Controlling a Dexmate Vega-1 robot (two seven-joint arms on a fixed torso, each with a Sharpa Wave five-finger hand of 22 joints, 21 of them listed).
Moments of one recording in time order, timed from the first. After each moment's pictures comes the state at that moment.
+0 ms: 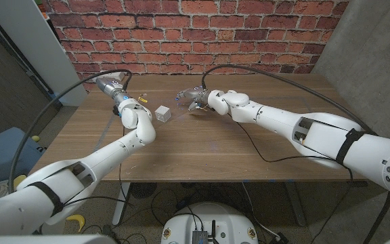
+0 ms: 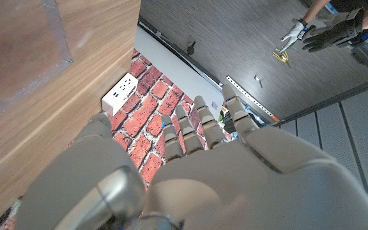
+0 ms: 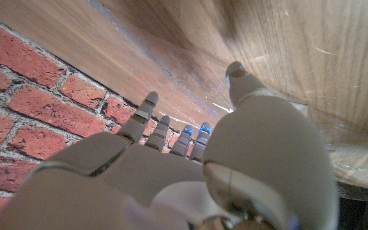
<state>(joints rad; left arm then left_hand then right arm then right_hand) 0.52 0.50 0.79 -1.23 1.83 1.23 -0.59 0.50 0.00 0.31 0.02 0.20 0.23 -0.16 0.22 0.19 0.22 -0.08 0.32 0.36 0.29 -0.03 0.19 0.26 0.08 0.21 0.63 0.19 -0.10 -0.21 -1.24 -0.93 -0.66 0.01 0.06 1.01 0.01 0.41 -0.14 0.20 0.20 -0.21 0.18 0.19 0.07 -0.19 0.18 0.20 0.07 -0.04 0.19 0.20 0.27 0.06 0.20 0.18</state>
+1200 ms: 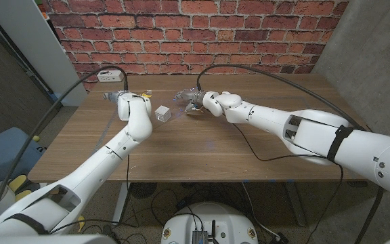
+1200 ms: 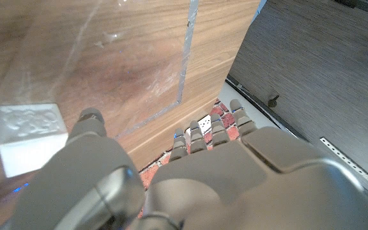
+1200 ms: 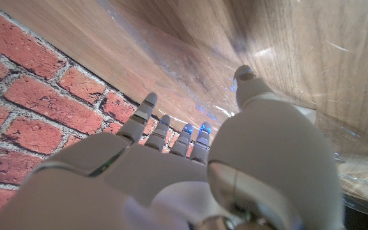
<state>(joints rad) 0.74 0.53 0.53 -1.79 1.82 0.84 -1.16 0.49 -0.06 0.27 -0.09 0.23 0.01 0.00 0.18 0.18 0.02 0.04 0.20 0.21 0.02 0.15 0.18 0.18 -0.05 0.21 0.43 0.19 -0.08 -0.15 -1.30 -0.87 -0.67 -0.04 0.02 0.94 0.00 0.36 -0.12 0.22 0.20 -0.22 0.19 0.19 0.08 -0.16 0.19 0.20 0.07 -0.04 0.21 0.21 0.26 0.07 0.20 0.18</state>
